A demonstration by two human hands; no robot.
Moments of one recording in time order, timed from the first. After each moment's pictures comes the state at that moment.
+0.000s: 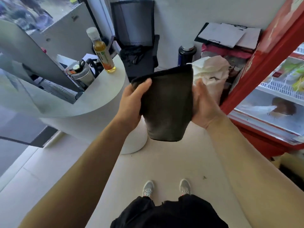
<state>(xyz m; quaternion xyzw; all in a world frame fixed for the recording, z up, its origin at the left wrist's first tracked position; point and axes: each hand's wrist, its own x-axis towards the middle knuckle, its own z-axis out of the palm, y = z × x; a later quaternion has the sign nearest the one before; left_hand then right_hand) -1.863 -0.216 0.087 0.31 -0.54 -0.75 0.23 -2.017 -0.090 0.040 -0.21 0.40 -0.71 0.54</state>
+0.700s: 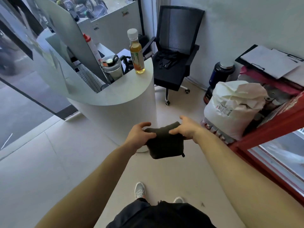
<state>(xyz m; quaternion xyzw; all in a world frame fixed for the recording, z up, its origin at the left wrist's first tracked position) -1.836 -0.229 -0.039 0.57 -0.57 -0.59 0.08 -2.034 -0.167 -0.019 -0.30 0.76 -0.22 0.53</state>
